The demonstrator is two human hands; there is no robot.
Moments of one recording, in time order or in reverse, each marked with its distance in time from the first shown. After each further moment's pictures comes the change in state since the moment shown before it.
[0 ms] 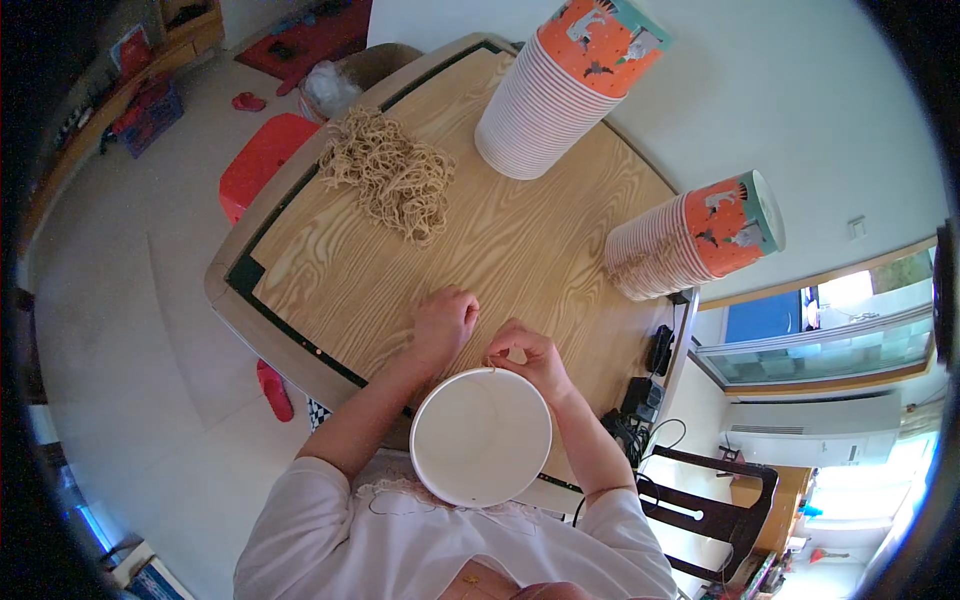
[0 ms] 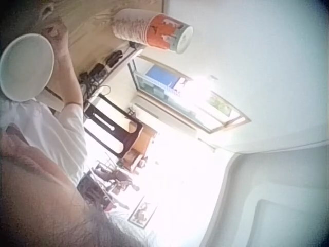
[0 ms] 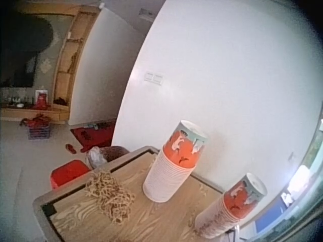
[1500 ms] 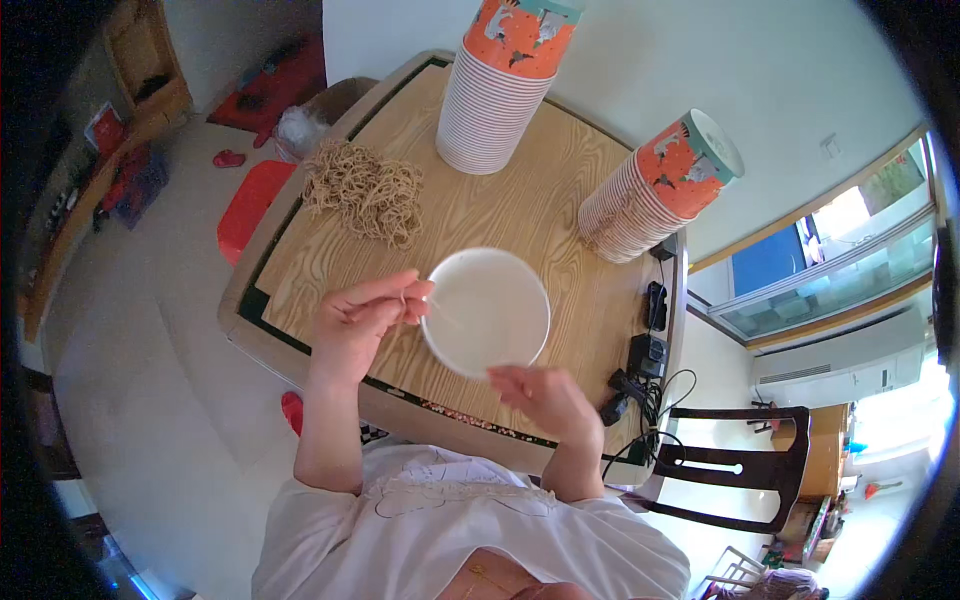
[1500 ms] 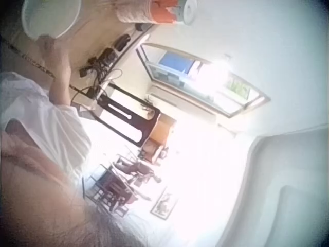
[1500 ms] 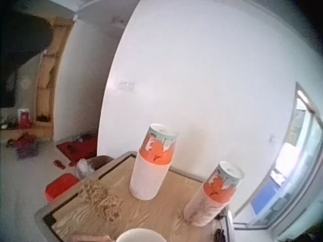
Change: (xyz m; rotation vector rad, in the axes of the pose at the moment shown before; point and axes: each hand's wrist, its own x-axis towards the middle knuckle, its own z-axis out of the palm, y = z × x) left_hand -0.024 0.080 -0.177 -1.293 -0.163 0.005; right_hand -0.080 -0.088 0.032 -0.517 0.108 0.186
